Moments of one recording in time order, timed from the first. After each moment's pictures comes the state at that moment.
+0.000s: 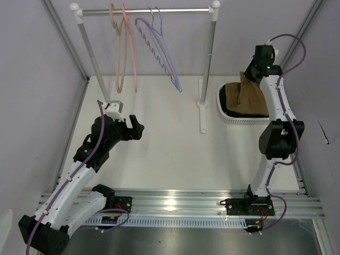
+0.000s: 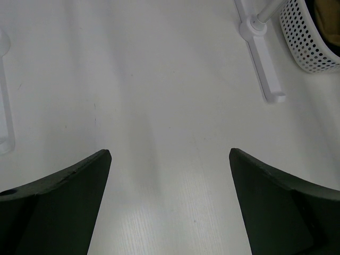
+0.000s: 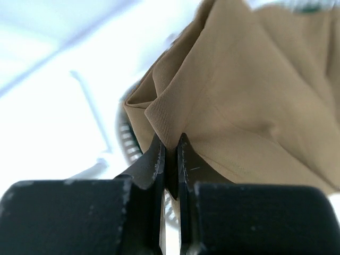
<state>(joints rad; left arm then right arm) -0.37 0.80 0.75 -0.35 -0.02 -0.31 0.01 2.01 2.04 -0.70 0.21 0.45</state>
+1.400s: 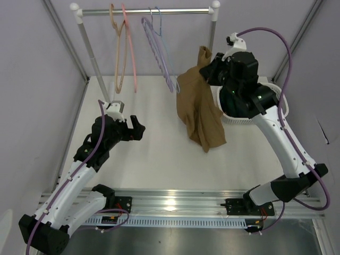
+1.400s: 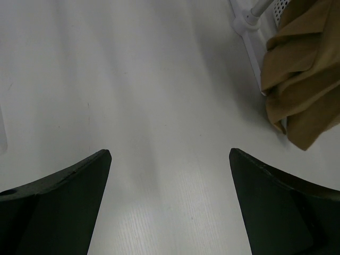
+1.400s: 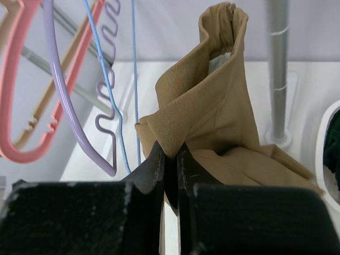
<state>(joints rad) -0.37 0.80 0.75 -0.35 0.01 -0.31 0.52 1.44 1.80 -0.52 0.08 0.43</state>
